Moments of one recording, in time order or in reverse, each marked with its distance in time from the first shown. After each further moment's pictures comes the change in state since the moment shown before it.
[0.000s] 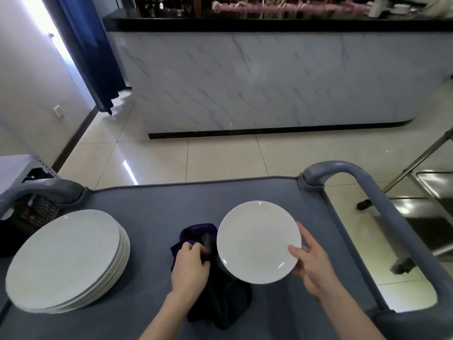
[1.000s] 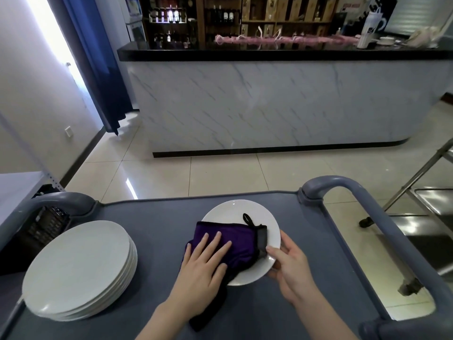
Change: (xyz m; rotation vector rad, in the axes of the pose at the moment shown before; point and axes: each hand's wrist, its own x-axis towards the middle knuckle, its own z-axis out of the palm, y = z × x) left_hand -0.024 0.011 -0.044 0.220 -0.071 0.510; right_hand -0.043 -0.023 0.075 0.103 -0.085 -0.064
